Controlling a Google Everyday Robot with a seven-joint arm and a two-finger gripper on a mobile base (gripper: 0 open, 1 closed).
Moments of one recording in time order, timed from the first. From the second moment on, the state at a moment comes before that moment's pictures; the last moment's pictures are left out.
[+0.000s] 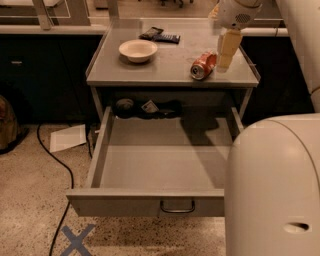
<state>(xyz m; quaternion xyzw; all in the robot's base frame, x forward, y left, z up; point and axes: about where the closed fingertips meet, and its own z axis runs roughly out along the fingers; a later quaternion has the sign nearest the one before) 0.722 -0.165 0.959 -0.71 0.67 -0.07 0.22</state>
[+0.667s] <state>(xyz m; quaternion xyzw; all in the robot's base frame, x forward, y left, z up) 0.758 -0.152 0.939 -0.75 0.62 -0.08 0.22</state>
